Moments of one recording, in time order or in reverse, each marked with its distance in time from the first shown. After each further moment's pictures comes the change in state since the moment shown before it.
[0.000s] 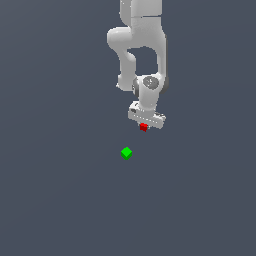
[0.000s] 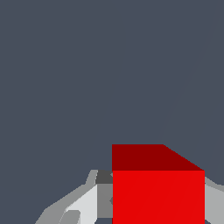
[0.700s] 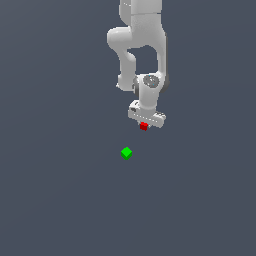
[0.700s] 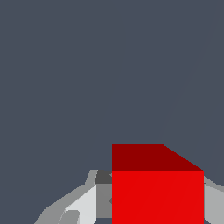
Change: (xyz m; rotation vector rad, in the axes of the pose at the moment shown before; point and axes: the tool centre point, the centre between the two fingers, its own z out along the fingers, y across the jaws) arm 0.000 0.000 -0.006 0.000 -0.001 0.000
